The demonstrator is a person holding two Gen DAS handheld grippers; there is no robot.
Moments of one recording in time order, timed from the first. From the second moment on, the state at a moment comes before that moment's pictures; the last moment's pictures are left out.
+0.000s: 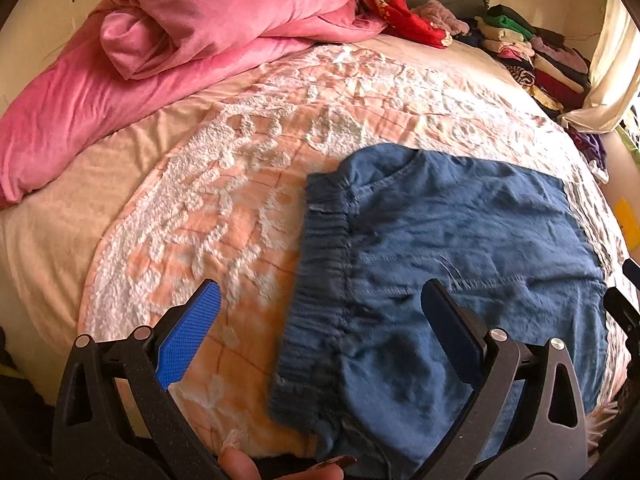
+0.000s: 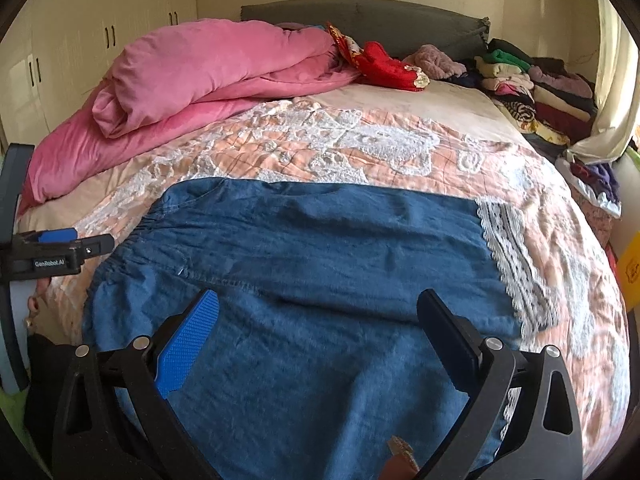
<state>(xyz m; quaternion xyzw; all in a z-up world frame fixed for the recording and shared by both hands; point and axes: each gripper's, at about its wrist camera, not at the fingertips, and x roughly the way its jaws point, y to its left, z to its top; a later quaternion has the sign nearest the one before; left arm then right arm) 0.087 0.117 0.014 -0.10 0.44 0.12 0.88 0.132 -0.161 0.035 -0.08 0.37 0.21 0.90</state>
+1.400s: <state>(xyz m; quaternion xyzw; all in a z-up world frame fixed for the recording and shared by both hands) 0.222 0.148 -0.032 -0.05 0.49 0.03 0.87 0.319 -0.040 -0.010 -0.25 0.43 0.29 0.82</state>
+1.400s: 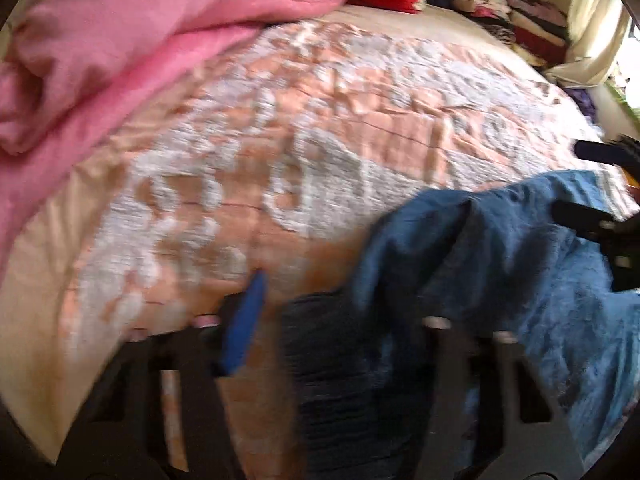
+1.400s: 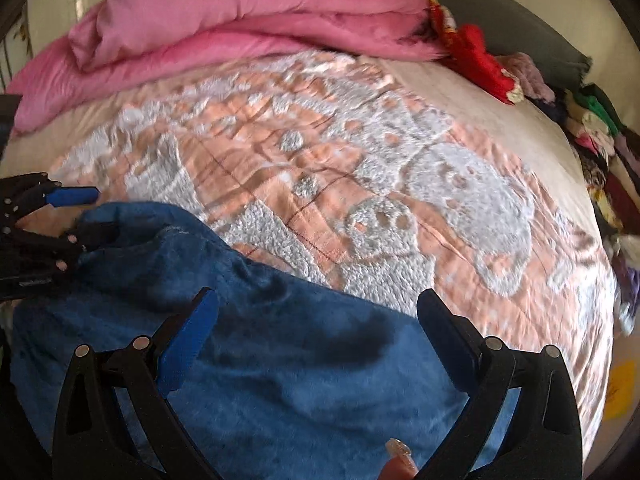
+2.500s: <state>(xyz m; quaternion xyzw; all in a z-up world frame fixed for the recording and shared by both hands) 0.181 0.152 0.027 -0.06 0.40 0.00 0.91 0.267 -0.060 0.032 -0.15 0.37 0.40 0.83</state>
